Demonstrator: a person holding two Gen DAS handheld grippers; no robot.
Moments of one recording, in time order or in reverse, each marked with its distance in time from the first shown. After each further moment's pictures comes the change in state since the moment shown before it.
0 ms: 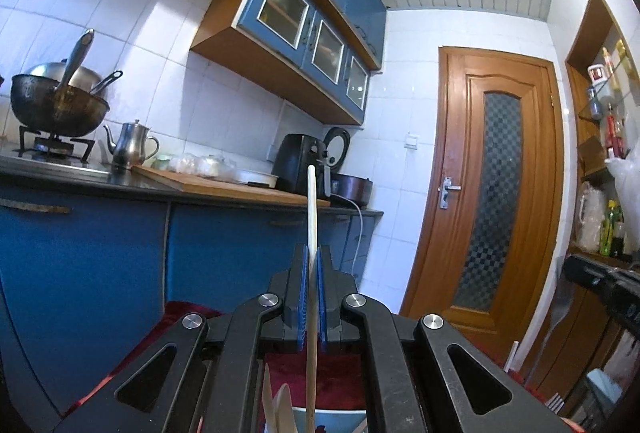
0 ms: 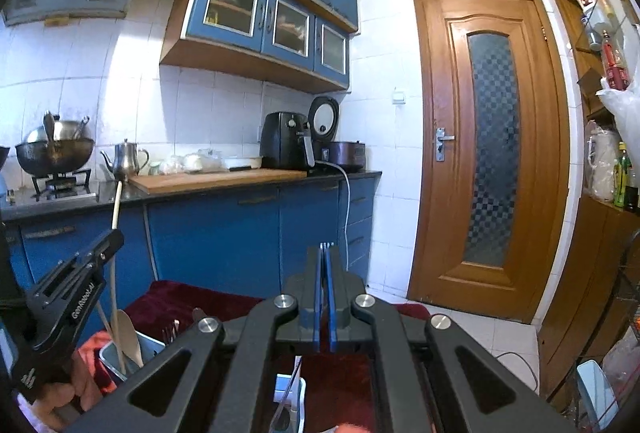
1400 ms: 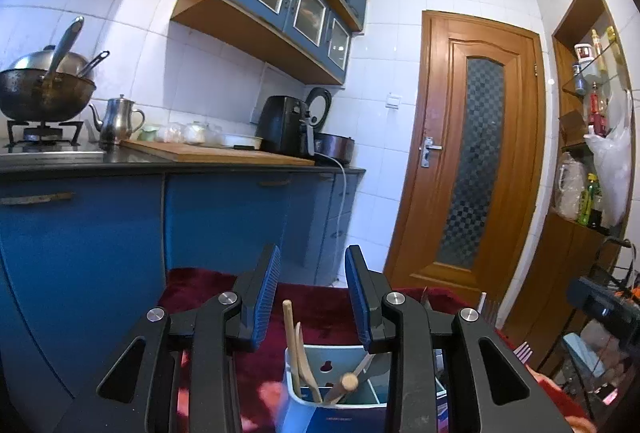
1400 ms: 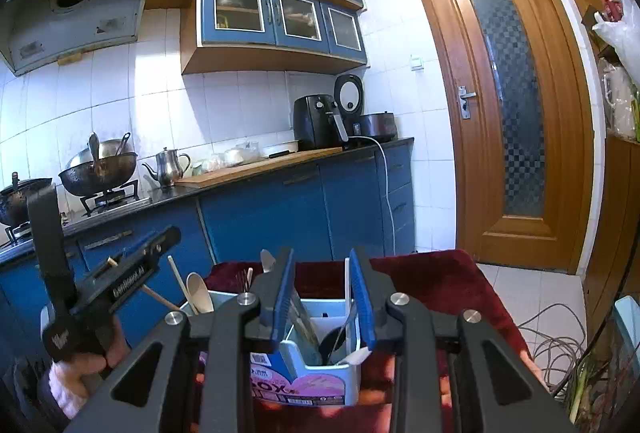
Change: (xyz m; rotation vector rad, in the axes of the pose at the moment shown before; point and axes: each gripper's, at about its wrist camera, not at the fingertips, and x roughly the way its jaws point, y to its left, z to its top) left arm -0.030 0.010 0.012 0.026 0.174 -0.084; right arm -0.054 -0.009 -0.029 0.161 0.067 0.168
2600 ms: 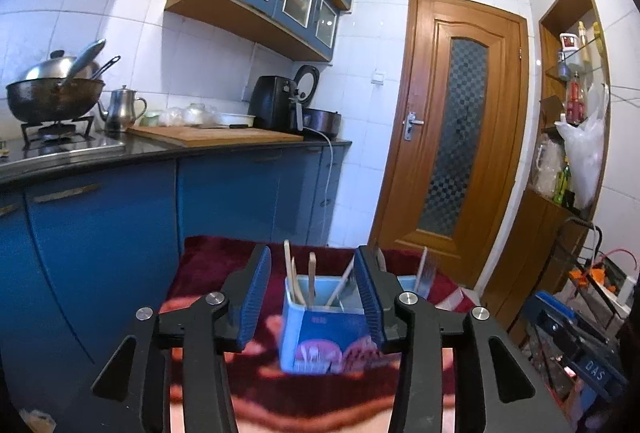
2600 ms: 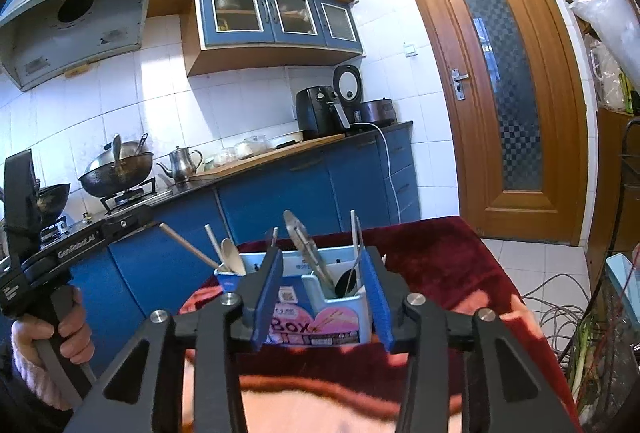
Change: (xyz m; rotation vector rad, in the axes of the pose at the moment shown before) left arm -0.111 -0.009 0.016 0.018 0.130 -0.024; right arm -0.073 0.007 -0.025 0.063 0.036 0.027
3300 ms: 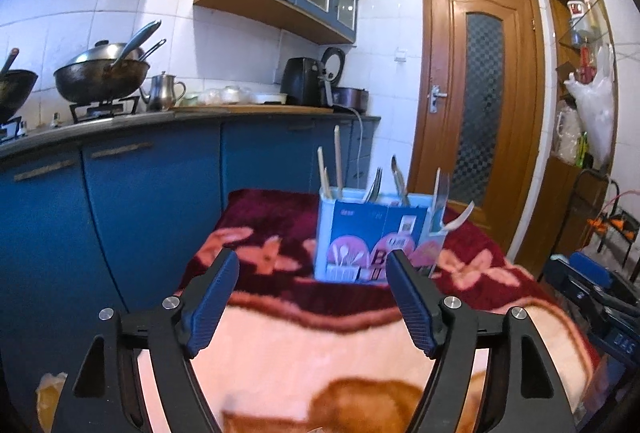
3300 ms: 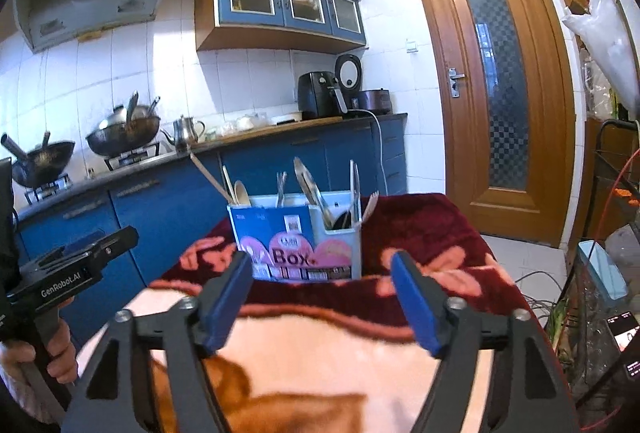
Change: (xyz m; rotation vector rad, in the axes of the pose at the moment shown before) left arm -0.064 -0.002 -0.091 0.041 0.047 0.141; right arm -0.053 0.019 -0.059 -0.084 0.047 -0.051
